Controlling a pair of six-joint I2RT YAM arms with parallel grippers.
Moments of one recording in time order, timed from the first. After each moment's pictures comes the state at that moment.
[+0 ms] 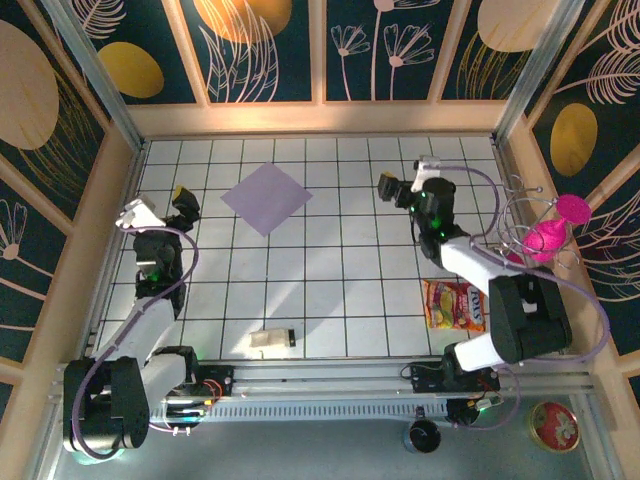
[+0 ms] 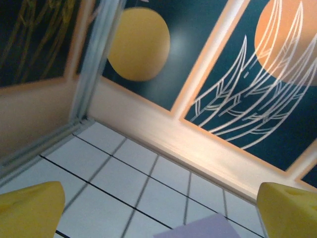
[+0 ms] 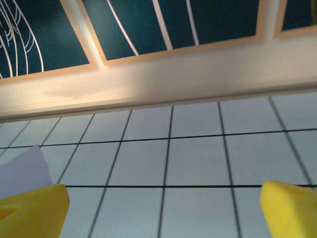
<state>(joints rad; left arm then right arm) 0.02 1.03 0.37 0.67 -0.18 -0.48 0.28 1.47 0.79 0.42 0.05 0.26</state>
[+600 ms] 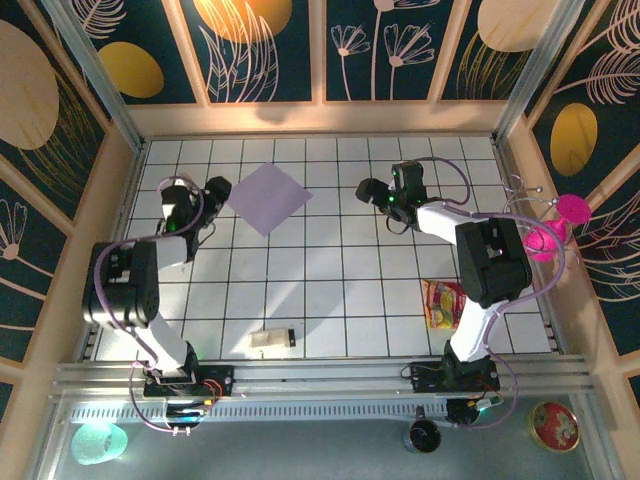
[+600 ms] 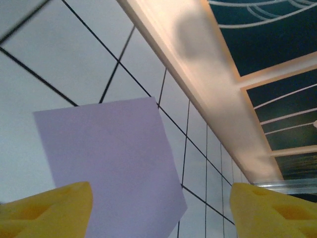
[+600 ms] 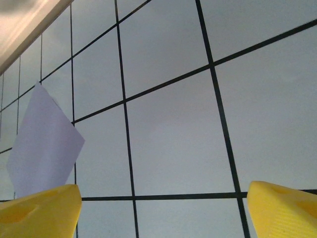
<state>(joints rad) 0.01 1.73 0.76 0.60 0.35 -0.99 0.30 1.83 1.08 0.03 -0.22 0.69</state>
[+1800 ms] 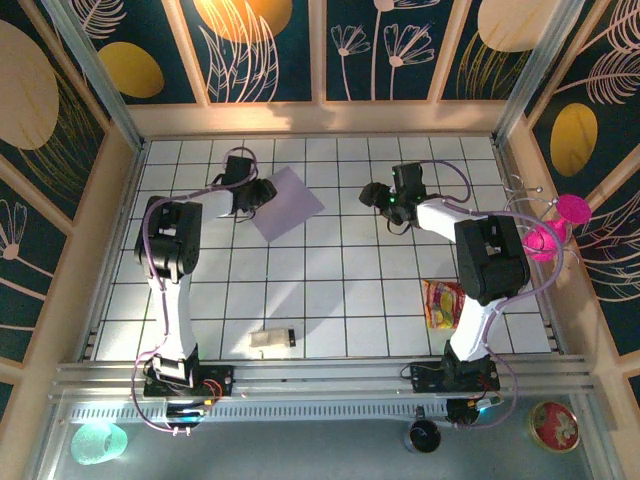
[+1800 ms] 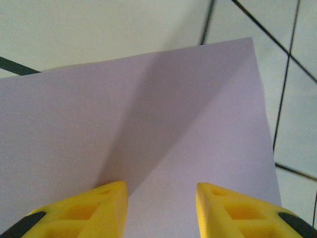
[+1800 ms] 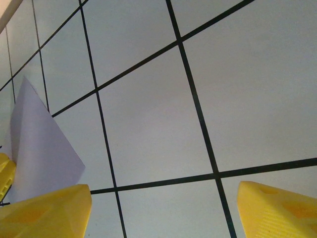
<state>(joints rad) -0.24 2.14 1.37 -0.10 0.20 -0.75 0.29 1.85 1.11 -0.09 -0.20 0.73</state>
